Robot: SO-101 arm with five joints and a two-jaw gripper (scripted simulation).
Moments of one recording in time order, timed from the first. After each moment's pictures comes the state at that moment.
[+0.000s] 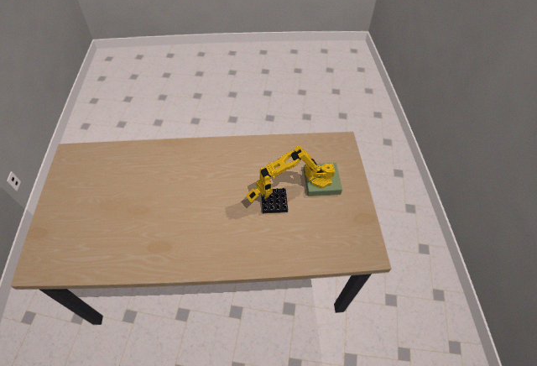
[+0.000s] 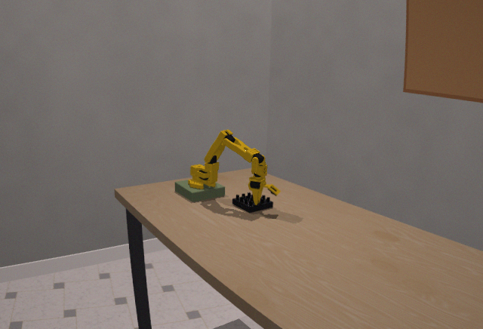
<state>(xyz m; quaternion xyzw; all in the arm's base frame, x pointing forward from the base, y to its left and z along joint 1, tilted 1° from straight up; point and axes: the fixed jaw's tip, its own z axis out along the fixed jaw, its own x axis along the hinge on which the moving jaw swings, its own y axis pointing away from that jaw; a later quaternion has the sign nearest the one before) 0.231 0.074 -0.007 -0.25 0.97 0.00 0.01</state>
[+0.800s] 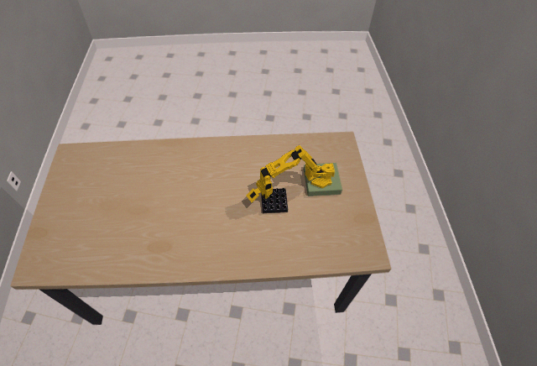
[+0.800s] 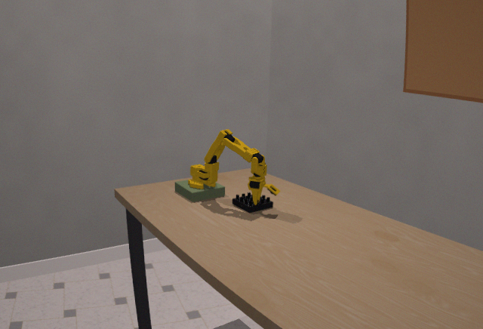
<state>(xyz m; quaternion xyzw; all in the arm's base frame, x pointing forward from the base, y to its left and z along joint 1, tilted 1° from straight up) 0.229 0.074 -0.007 -0.25 0.97 0.00 0.01</state>
